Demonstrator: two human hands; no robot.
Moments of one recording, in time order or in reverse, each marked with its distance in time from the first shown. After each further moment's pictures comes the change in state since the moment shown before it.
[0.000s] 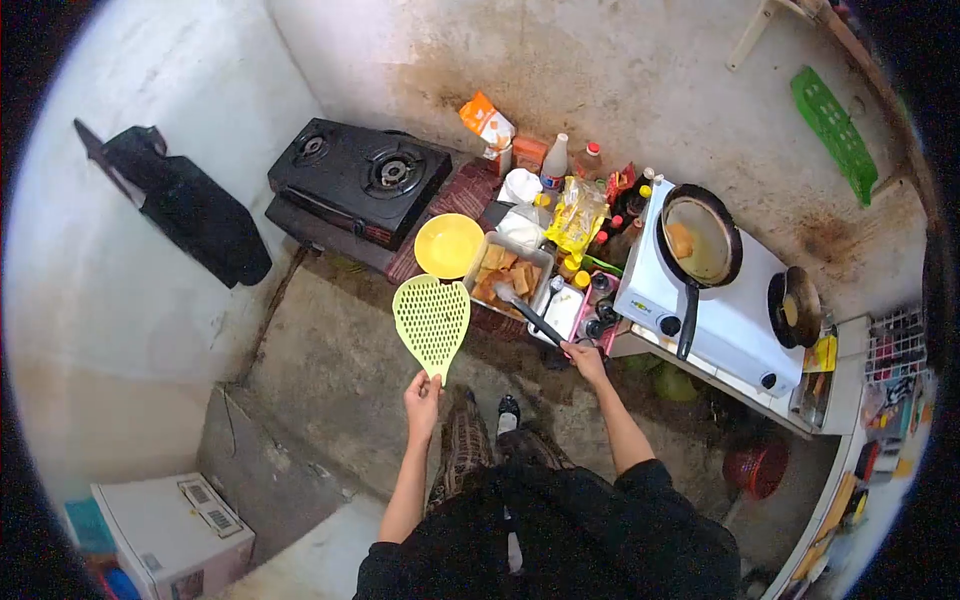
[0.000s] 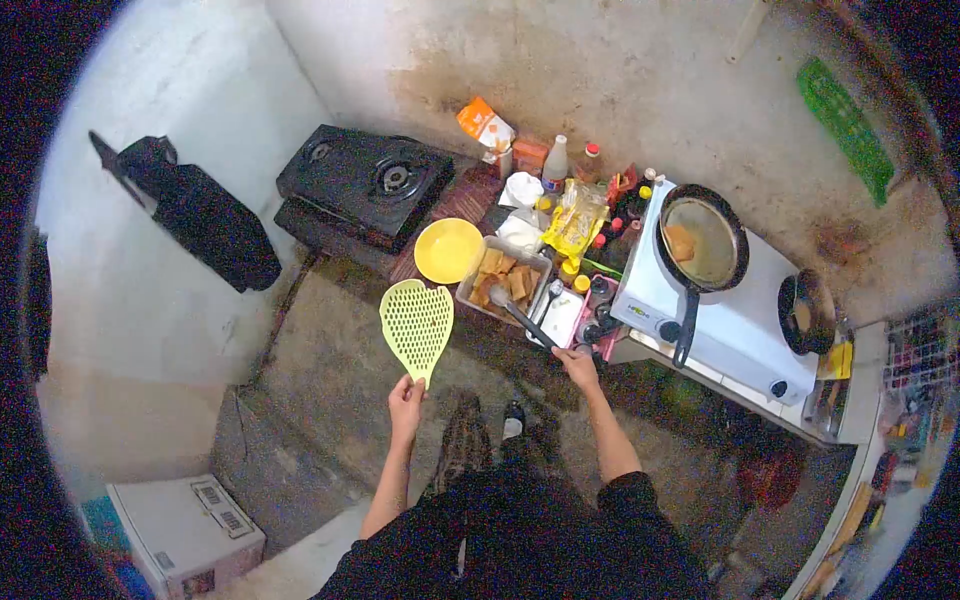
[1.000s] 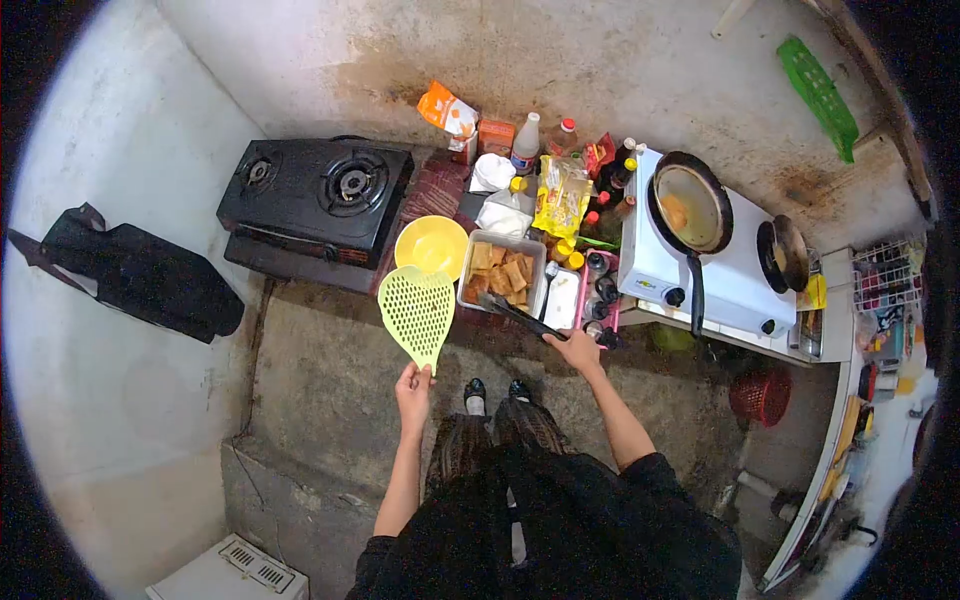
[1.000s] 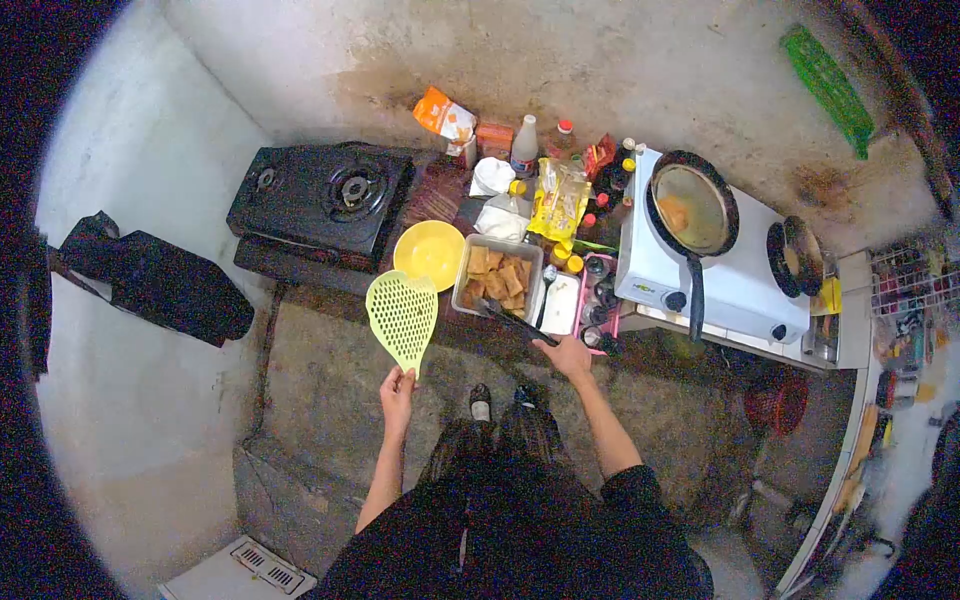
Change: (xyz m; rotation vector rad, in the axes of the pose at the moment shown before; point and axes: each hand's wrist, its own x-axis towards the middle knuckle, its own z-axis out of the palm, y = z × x) left_hand 0.112 -0.004 -0.043 -0.030 -0.215 -0.012; right_hand -0.024 -0.110 0.041 -0.487 0.127 0.061
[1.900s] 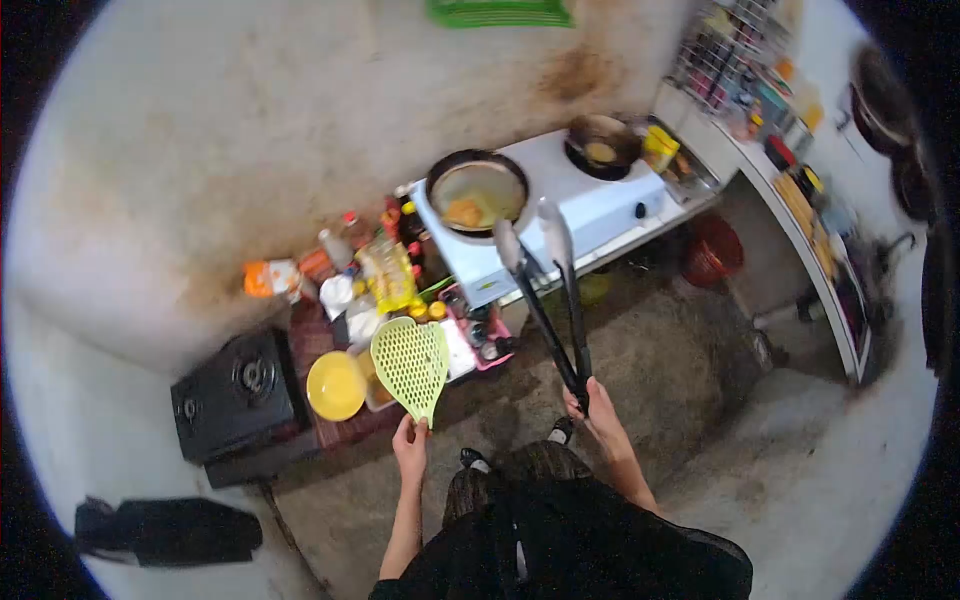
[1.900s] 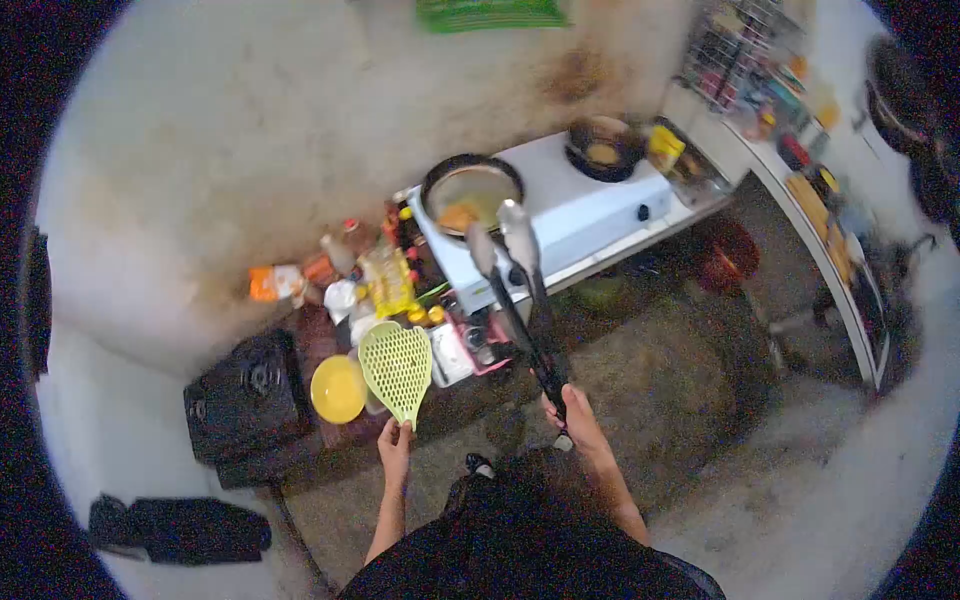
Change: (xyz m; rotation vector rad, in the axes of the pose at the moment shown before) left_hand -0.030 0.103 0.146 0.299 -0.596 0.046; right_hand -0.226 0.047 -0.144 1.625 0.348 -0.012
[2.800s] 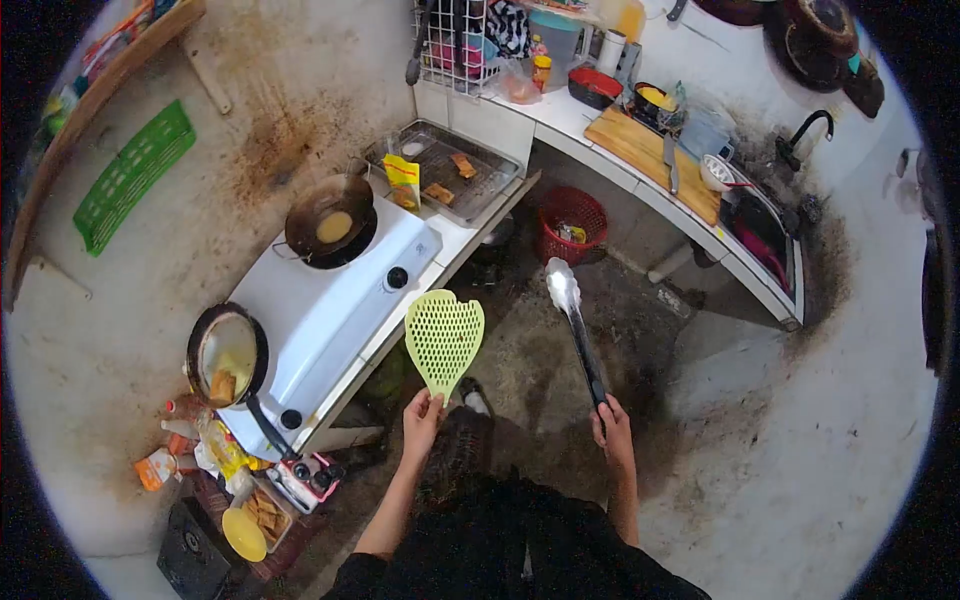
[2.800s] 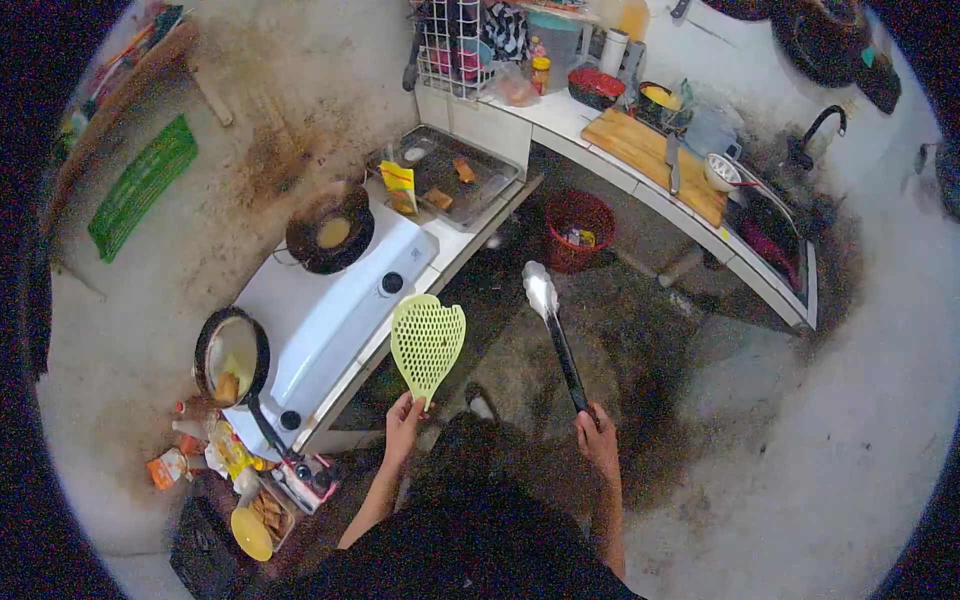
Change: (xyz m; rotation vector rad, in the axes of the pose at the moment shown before) left_hand 0.027 0.028 0.544 0.067 -0.780 0.007; right_hand -0.108 -0.118 -0.432 -0.018 0.905 -0.141
